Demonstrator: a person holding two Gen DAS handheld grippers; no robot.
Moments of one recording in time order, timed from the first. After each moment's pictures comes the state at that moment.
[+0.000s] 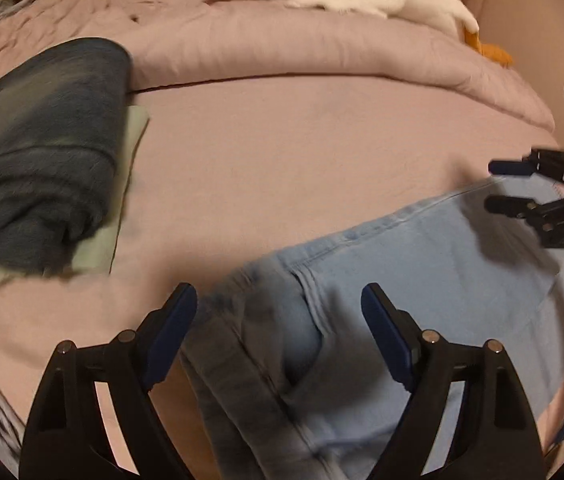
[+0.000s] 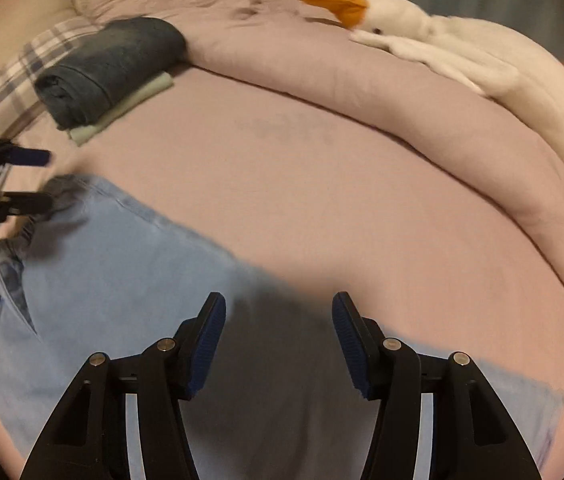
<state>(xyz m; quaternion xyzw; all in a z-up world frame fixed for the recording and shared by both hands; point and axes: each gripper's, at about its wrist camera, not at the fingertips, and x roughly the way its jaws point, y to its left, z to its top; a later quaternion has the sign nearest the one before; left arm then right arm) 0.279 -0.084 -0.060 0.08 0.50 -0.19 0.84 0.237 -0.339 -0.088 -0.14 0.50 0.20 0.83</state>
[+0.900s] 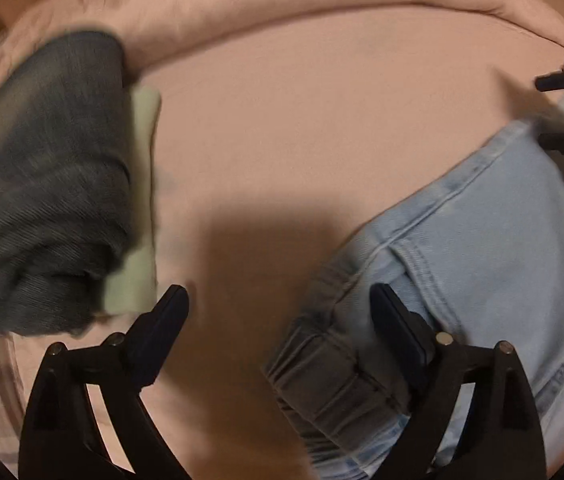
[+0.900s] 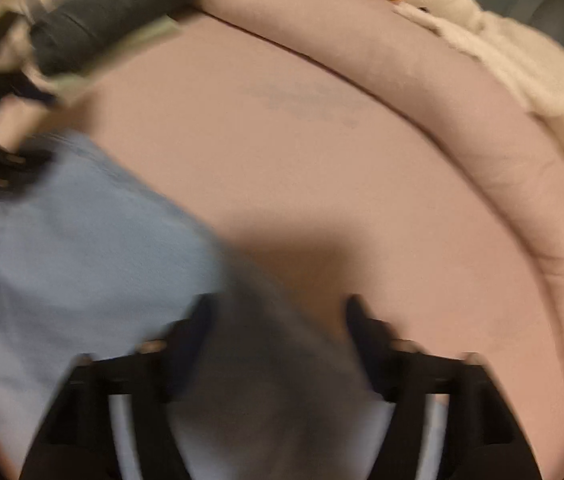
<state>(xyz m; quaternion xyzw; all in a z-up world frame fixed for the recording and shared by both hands) 0.311 -0.066 -0.091 0.19 0.56 -0.16 0.79 0.231 -0.310 -0.119 -0.25 0.55 0.17 0.78</state>
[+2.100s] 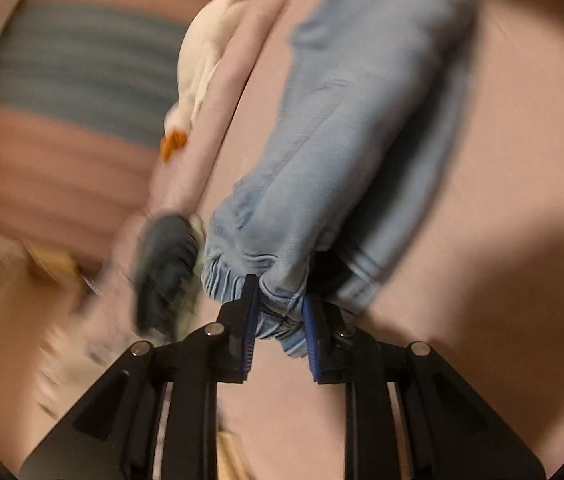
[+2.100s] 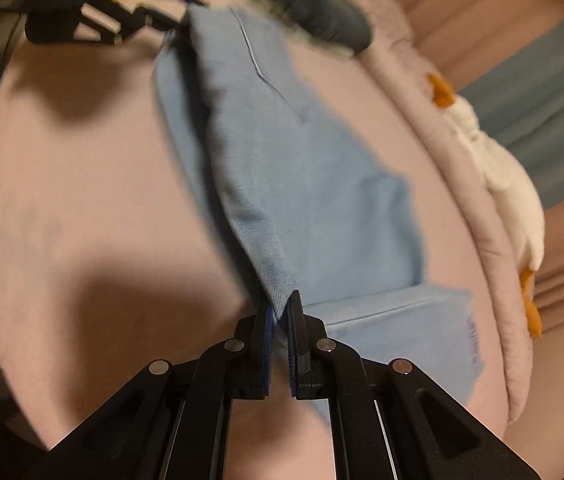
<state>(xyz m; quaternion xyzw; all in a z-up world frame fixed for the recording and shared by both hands) -0.034 -0.079 -0.119 0.61 0.17 -0.14 0.76 -0.101 -0.262 -0.125 -0.42 0.41 0.19 0.79</state>
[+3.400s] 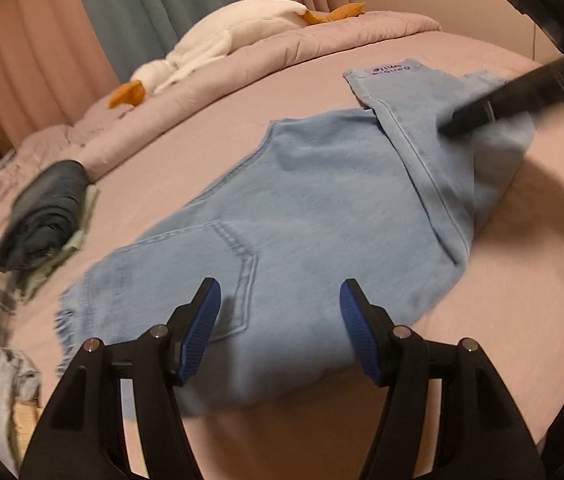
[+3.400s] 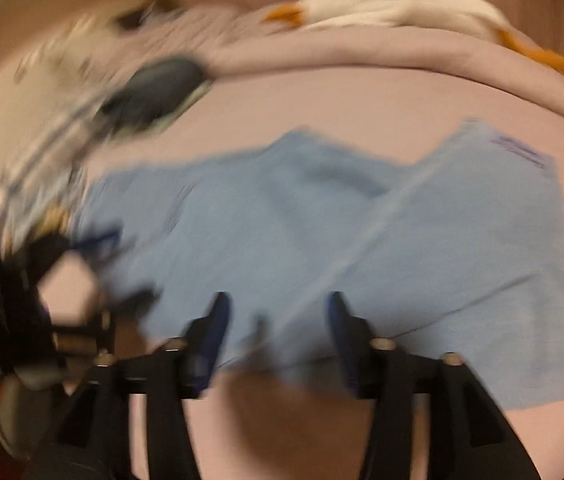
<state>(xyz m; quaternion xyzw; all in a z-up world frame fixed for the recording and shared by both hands) 0.001 -0.184 -0.075 0.25 0.33 -0.26 0.87 -0.052 -0.385 -0.071 0.09 0.47 0.11 0.87</state>
